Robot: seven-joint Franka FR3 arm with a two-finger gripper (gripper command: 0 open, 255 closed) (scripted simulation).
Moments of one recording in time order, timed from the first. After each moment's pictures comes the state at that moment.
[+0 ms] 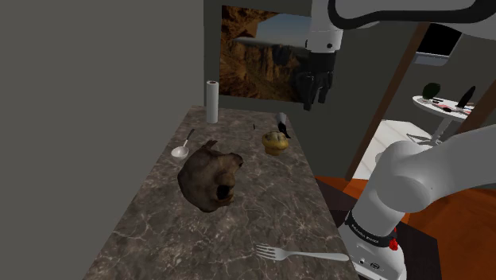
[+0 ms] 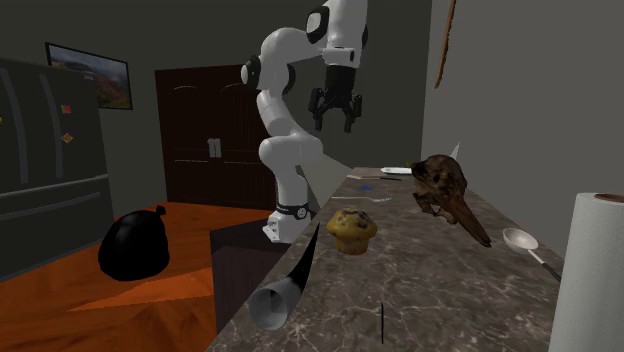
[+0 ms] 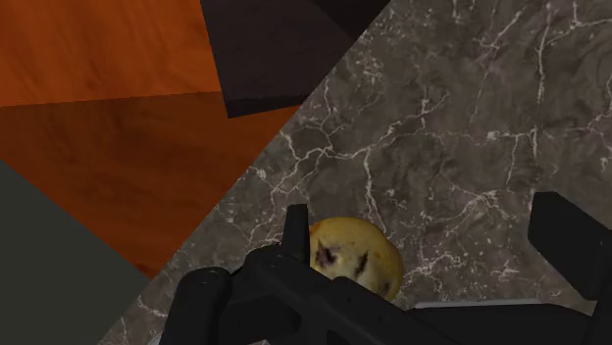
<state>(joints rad) -0.01 -0.76 -0.07 -2.37 -0.11 1.49 0.08</state>
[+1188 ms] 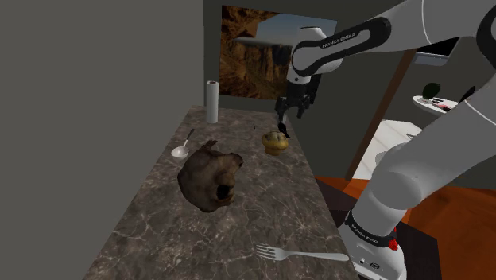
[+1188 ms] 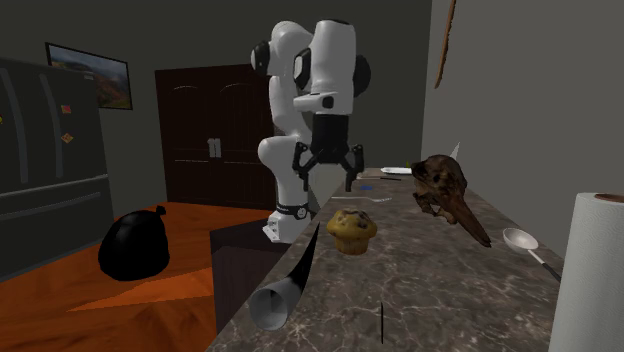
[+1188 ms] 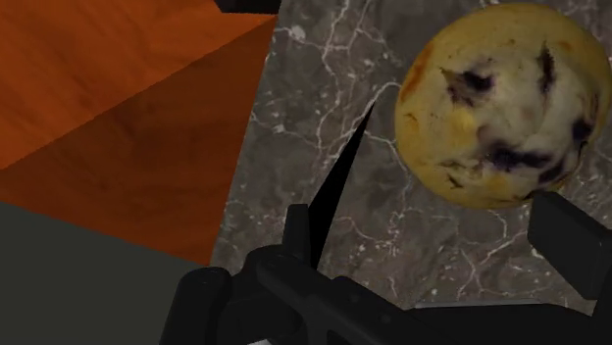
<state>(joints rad) -0.14 -0.36 -0.21 -2.42 -0.14 2.07 0.25</state>
